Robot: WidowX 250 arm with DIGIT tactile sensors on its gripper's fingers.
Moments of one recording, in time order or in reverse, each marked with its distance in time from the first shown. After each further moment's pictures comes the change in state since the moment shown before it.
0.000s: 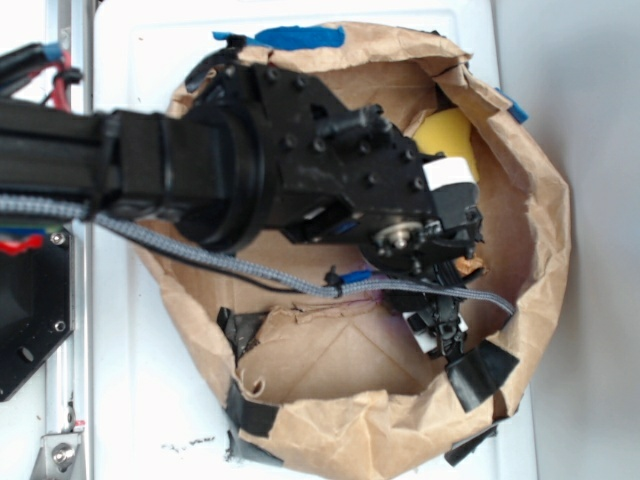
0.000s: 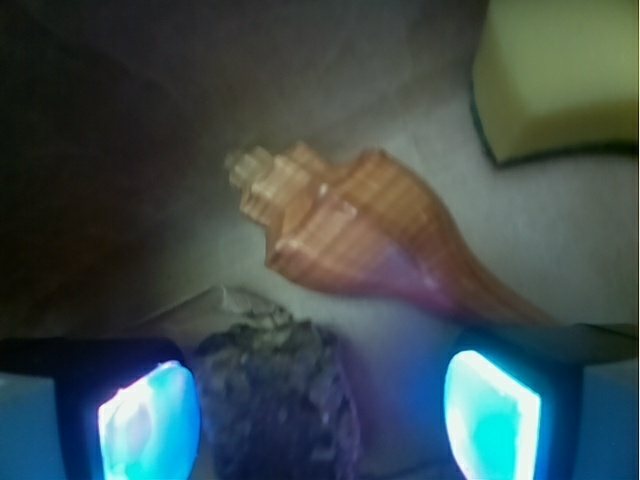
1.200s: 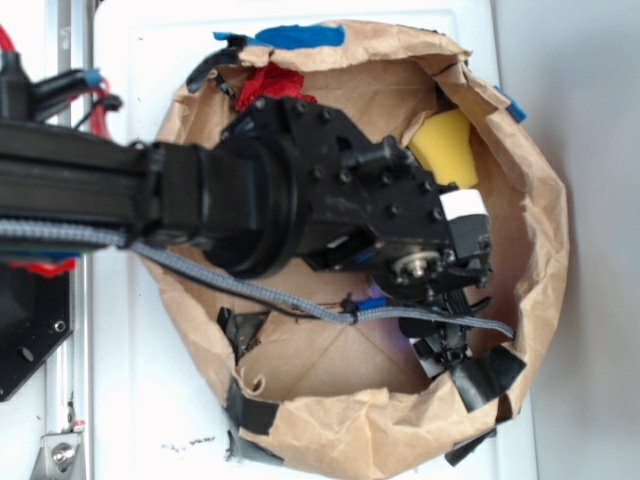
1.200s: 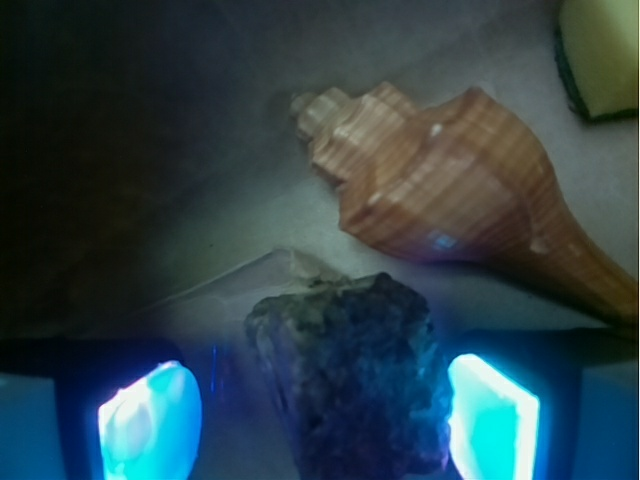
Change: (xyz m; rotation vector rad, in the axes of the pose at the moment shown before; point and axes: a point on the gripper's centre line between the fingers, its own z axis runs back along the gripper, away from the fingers) arm -0.003 -0.015 -0.014 -0.010 0.011 -0.027
